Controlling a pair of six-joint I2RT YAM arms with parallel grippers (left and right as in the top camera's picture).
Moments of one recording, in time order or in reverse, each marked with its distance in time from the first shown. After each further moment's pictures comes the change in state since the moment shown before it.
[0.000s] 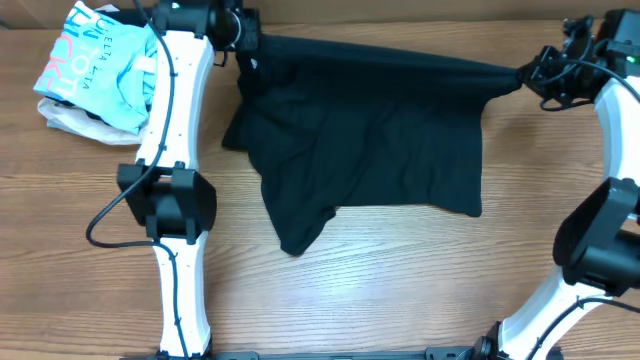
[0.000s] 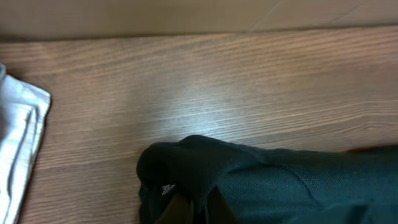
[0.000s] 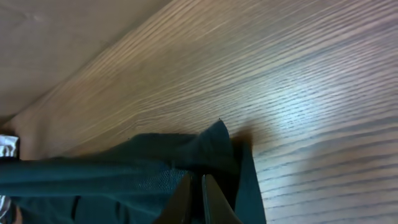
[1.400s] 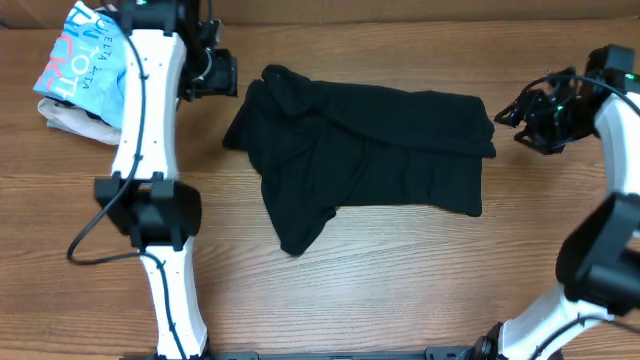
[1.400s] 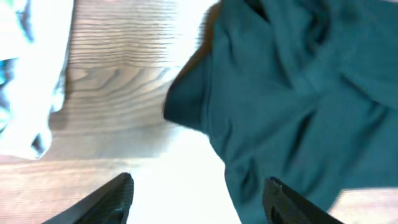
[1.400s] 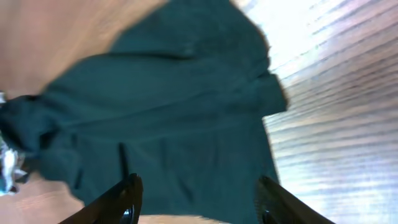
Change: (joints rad) left arm 0.066 -0.100 0.019 -0.549 -0.030 0.027; right arm -0.016 -0.121 -0.158 -0.289 -0.029 0.009
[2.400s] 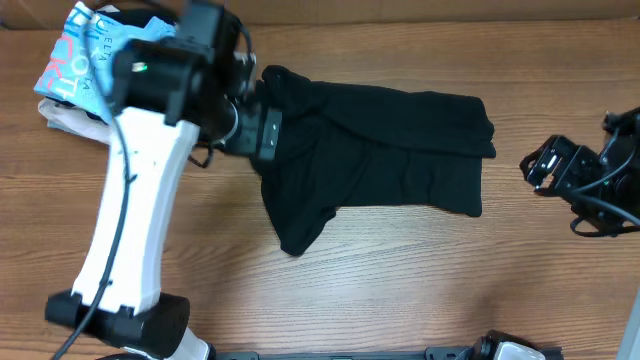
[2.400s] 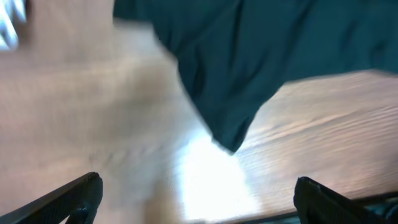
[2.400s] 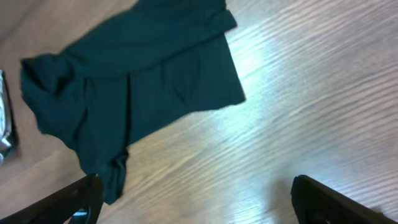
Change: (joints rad) left arm -0.234 -0.573 -0.523 -0.045 -0.054 -0.105; right arm 0.028 -0.653 -0.034 -0.451 0.233 0.037
